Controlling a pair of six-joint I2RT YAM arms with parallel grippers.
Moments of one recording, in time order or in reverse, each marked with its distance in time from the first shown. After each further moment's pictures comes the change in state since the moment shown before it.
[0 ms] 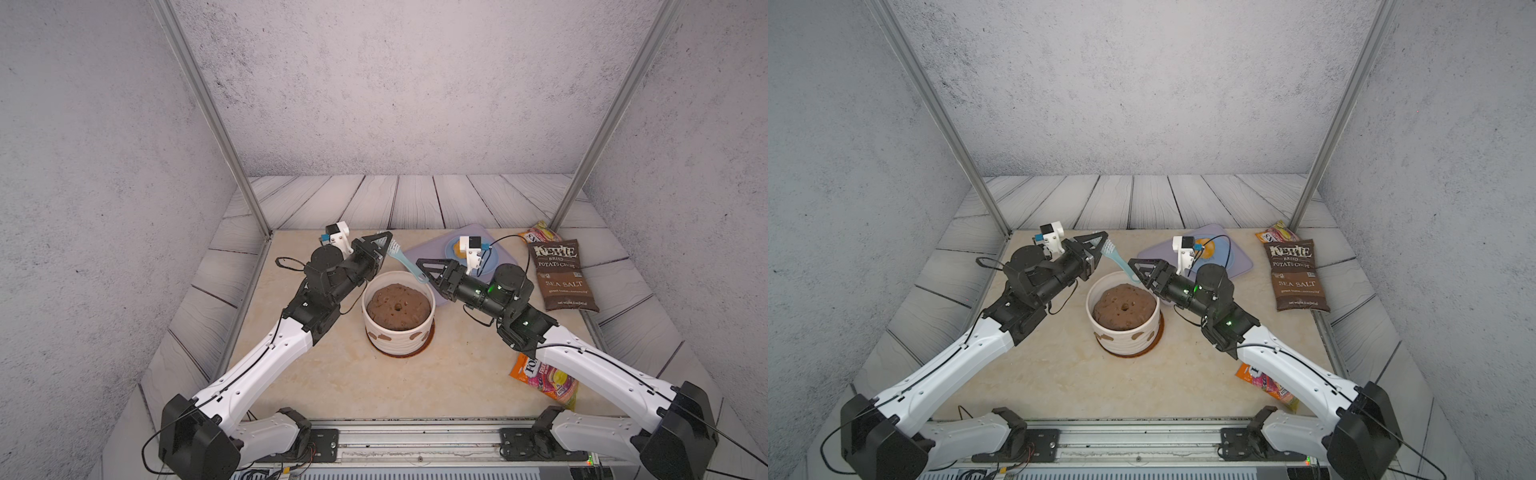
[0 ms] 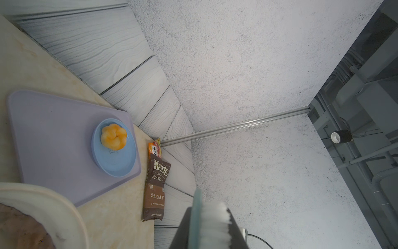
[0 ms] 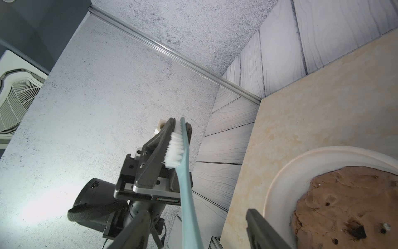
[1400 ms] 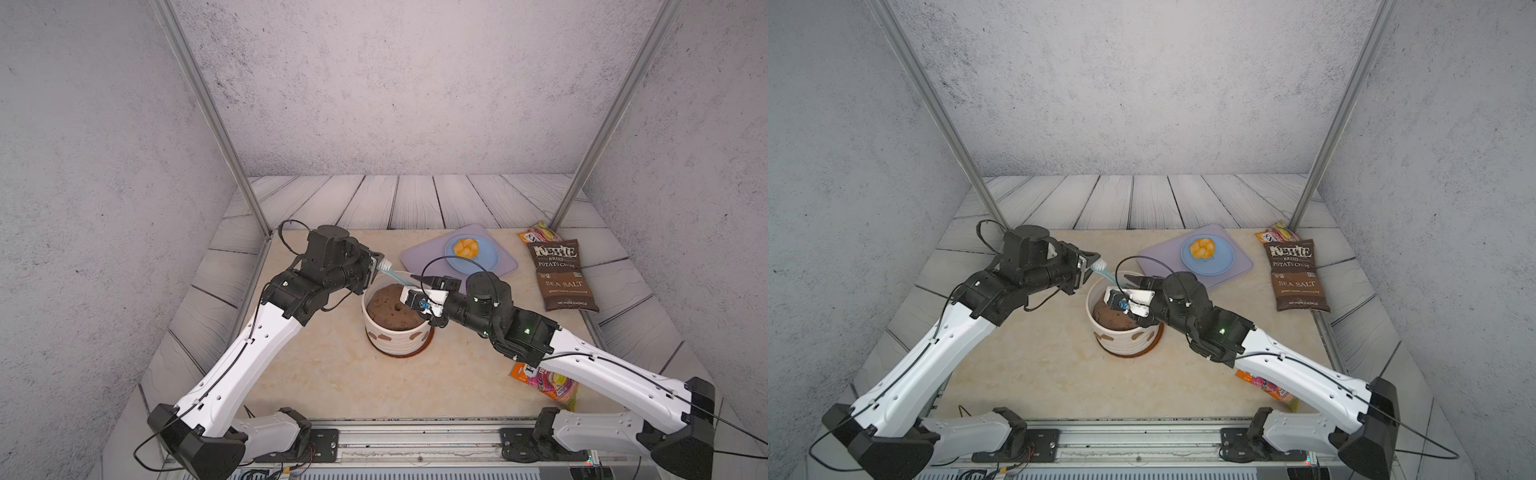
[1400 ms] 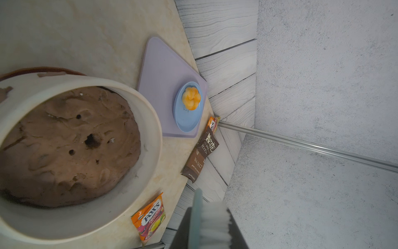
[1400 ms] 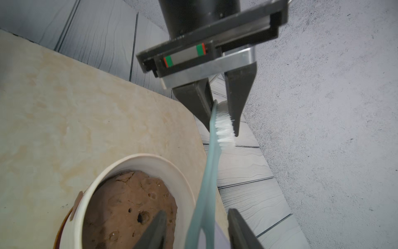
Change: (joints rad) left arm 0.000 0.055 0.388 -0.882 0.018 -0.208; right arm 0.264 0.011 0.191 -0.446 0.368 -1.890
